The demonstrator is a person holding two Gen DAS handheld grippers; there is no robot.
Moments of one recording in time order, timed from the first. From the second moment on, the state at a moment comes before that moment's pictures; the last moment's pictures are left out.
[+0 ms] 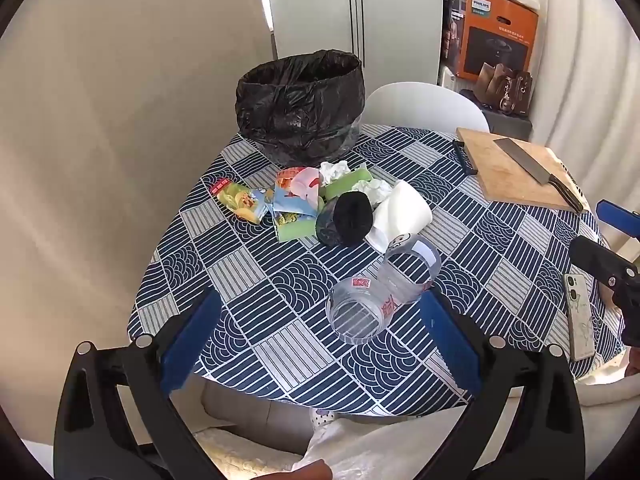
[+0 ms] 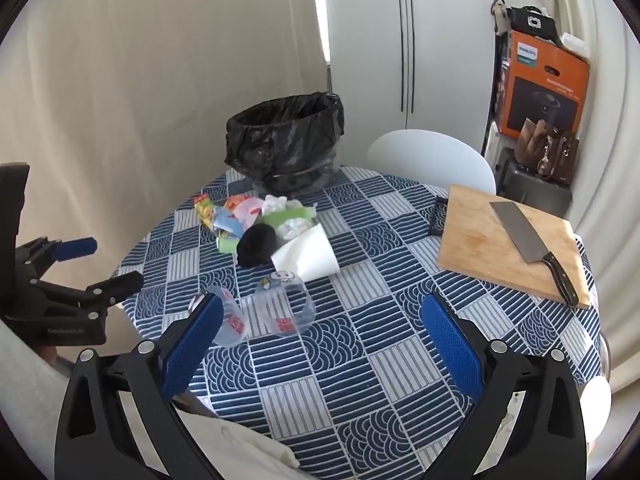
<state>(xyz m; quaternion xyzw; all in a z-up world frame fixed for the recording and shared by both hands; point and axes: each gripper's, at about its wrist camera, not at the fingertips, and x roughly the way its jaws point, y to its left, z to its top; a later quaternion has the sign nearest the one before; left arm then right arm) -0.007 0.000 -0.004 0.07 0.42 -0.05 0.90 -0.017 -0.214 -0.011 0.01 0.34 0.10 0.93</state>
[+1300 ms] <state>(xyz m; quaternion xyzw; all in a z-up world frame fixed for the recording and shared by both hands) -0.012 -0.001 -0.011 0.06 0.43 -0.04 0.90 -0.018 -0.213 -0.018 0.01 0.35 0.11 0.93</state>
